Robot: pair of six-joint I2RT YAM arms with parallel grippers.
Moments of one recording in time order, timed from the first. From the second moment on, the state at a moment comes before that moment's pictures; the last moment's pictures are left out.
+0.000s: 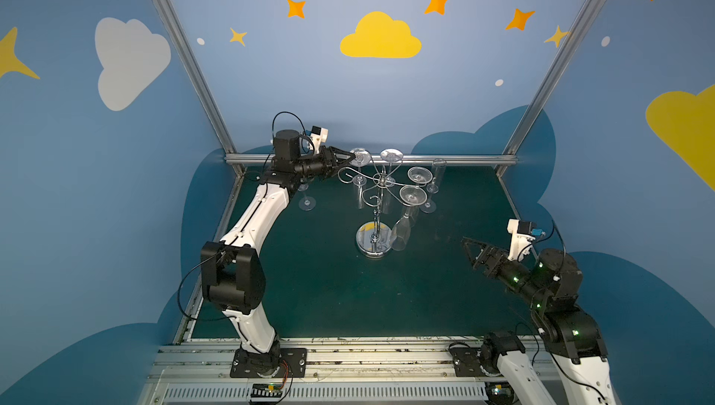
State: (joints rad) left arm -0.15 1.76 1.60 -0.09 0.96 -0.95; right arm 0.15 0.47 0.82 -0.69 -0.36 0.55
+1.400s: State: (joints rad) left arm -0.15 1.75 1.66 0.02 0.96 -1.17; right arm 0.15 0.44 0.82 -0.70 -0.33 0.57
